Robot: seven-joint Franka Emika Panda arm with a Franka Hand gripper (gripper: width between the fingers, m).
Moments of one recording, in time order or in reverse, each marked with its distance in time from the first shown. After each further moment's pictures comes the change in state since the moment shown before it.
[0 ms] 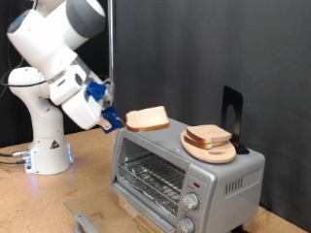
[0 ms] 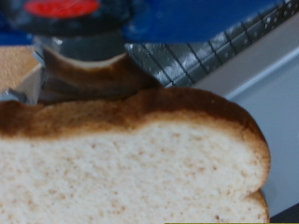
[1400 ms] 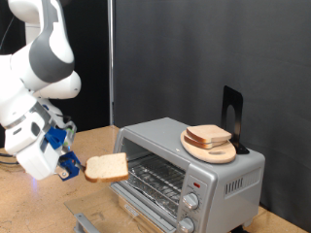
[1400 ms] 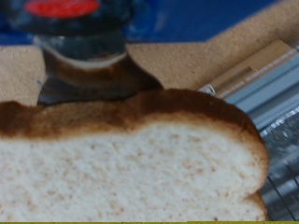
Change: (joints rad) arm -0.062 0.248 -0.049 -0.003 -0.130 0.192 -0.214
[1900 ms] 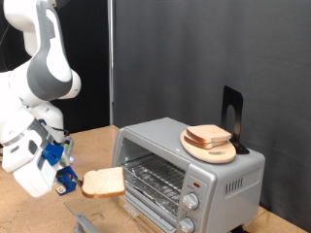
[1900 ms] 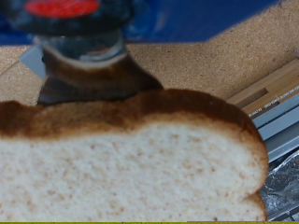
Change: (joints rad) arm -0.002 0.063 0.000 -0.002 0.000 0.048 -0.032
